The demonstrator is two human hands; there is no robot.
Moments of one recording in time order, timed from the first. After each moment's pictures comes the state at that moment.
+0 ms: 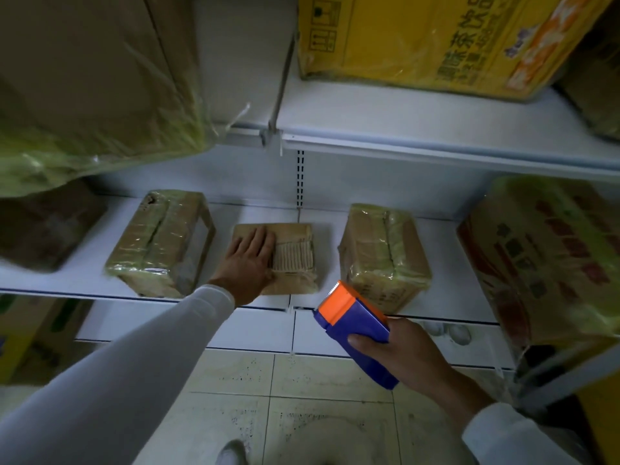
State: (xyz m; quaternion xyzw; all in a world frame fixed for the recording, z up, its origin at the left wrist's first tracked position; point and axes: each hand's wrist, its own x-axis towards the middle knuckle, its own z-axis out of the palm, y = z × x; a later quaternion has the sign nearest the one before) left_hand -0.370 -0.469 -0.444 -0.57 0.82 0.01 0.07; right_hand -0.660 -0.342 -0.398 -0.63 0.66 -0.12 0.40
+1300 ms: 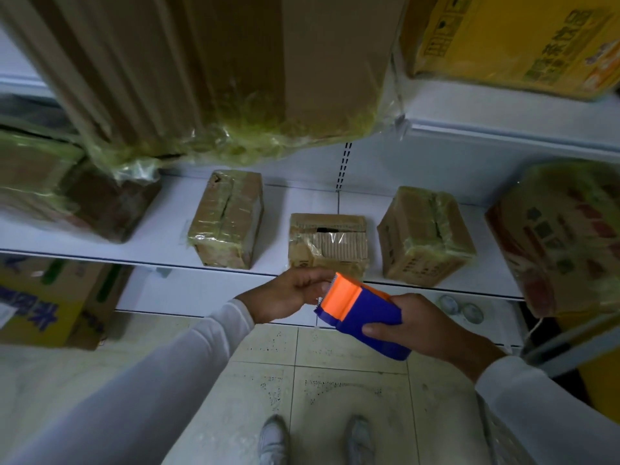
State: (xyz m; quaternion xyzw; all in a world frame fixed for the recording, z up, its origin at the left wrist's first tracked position) left_hand -0.327 -0.363 -0.372 -0.41 0.60 0.67 -0.18; right_hand -0.583 -0.320 -0.360 -0.66 0.57 -0.11 0.48
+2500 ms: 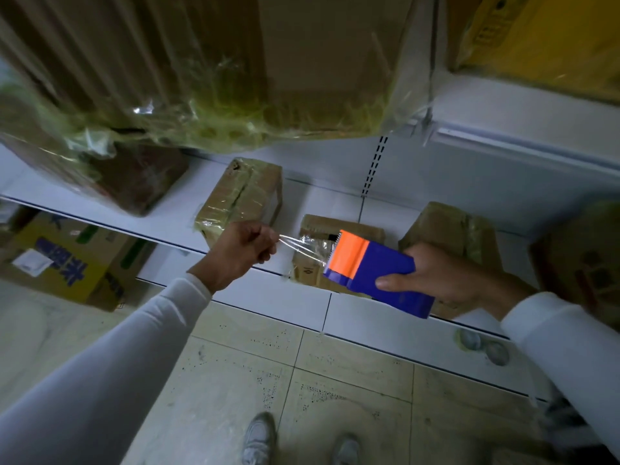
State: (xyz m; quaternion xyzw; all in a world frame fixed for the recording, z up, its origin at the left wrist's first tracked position) left_hand -0.282 -0.393 -0.359 -0.61 0.48 0.49 -0.39; right_hand -0.601 -0.445 -0.339 -0.70 0.45 -0.05 0.56
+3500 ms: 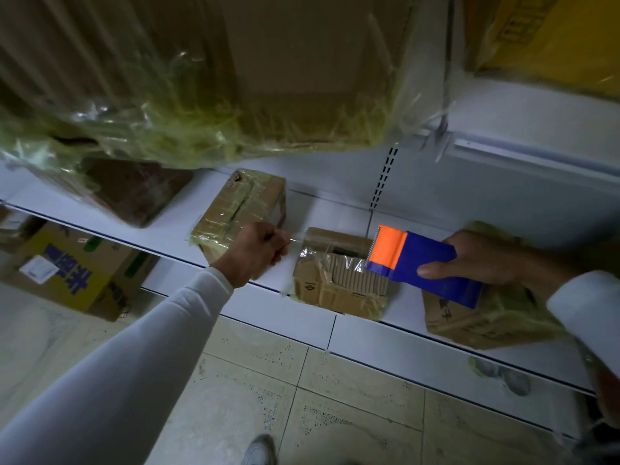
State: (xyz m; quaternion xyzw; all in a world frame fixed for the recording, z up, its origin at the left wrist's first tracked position) left_hand -0.295 -0.443 -0.386 -0.68 0.43 0.46 -0.37; right_hand -0.641 -0.521 -0.341 -0.72 0.51 0.02 0.47
